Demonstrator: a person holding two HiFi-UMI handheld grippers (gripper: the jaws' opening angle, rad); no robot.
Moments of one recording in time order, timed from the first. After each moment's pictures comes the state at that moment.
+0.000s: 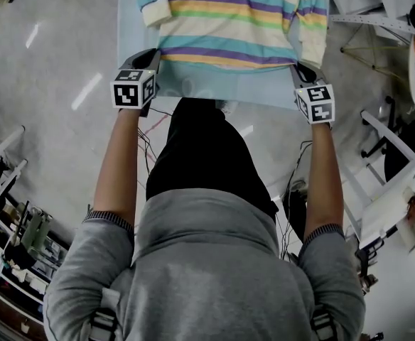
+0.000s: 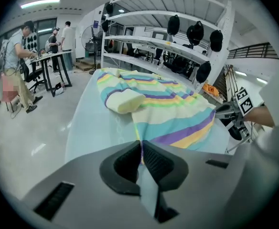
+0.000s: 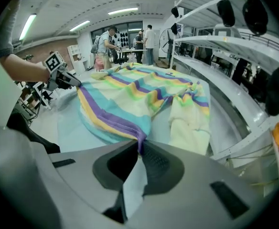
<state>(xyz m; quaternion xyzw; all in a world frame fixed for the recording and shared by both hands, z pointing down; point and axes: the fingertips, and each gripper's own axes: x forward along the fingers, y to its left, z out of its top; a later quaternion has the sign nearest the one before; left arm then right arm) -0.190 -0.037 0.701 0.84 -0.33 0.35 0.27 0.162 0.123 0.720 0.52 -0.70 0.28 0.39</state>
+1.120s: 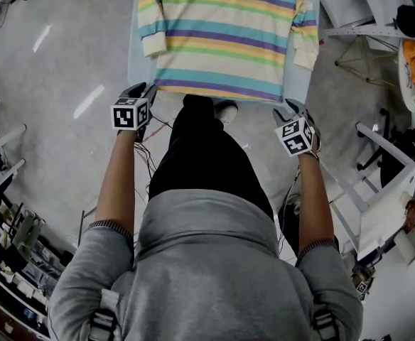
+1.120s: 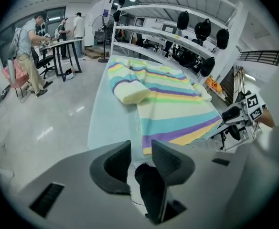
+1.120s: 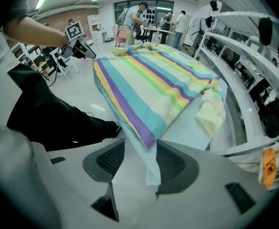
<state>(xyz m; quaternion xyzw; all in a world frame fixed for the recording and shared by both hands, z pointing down) -0.274 0.058 0.710 0.79 -0.35 0.39 0.32 0.105 0.253 0.717 0.41 -0.69 0.26 0.53</state>
